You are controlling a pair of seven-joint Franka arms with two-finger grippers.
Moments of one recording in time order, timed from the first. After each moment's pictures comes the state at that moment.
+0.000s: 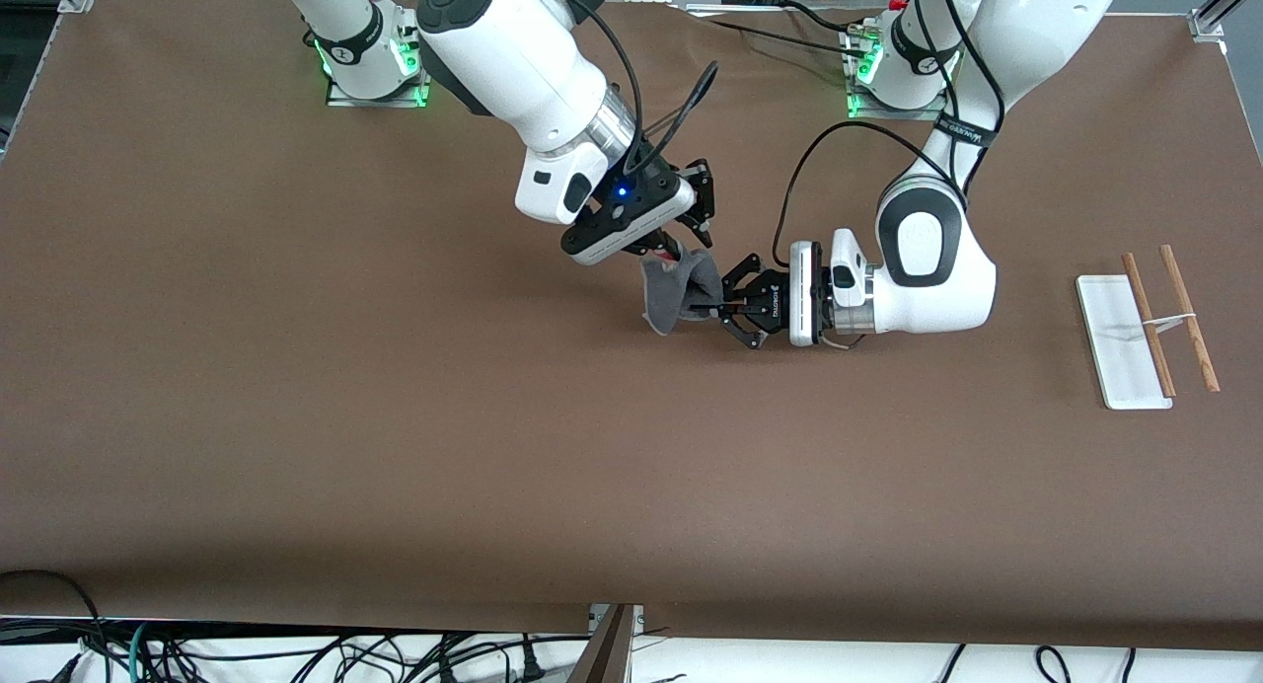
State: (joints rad) left arm -0.15 0.48 -0.21 -1.86 -1.38 2.07 1.97; right arm 0.43 0.49 0.41 -1.30 0.11 2.27 0.44
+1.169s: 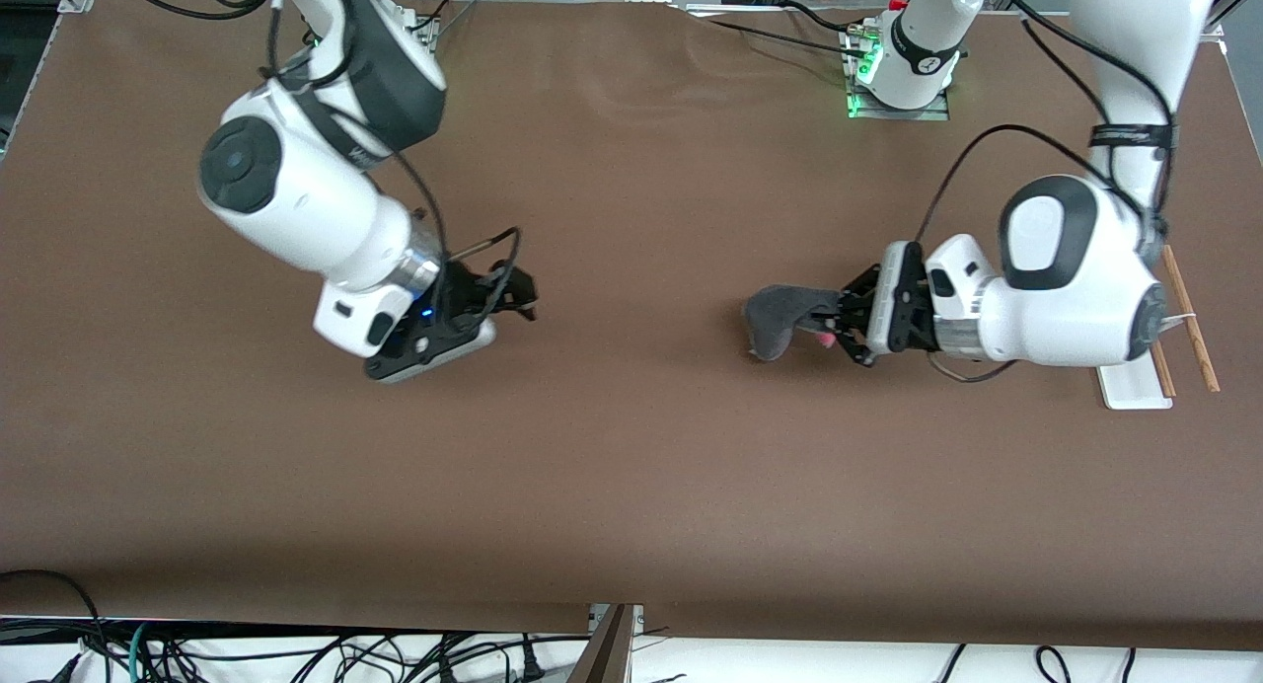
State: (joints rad) left arm 0.02 0.45 -0.18 -1.54 -0.50 1.72 1.75; right arm 0.19 0.48 0.27 -1.29 0.10 1.86 0.10
